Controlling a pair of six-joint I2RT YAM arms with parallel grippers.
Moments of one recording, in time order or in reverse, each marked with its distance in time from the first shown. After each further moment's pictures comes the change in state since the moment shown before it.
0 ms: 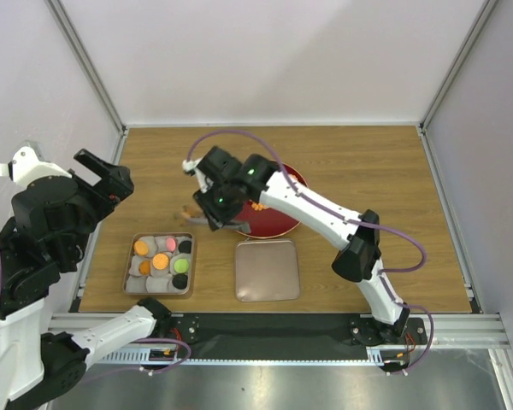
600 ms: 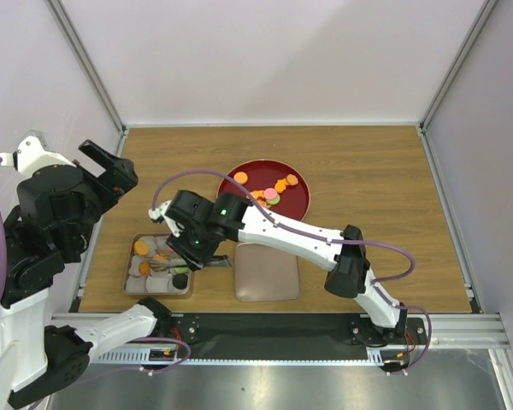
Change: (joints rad) left arm 0.000 0.068 0.068 -0.006 0.003 0.005; right arm 0.224 0.045 -0.020 0.060 -0.013 -0.034
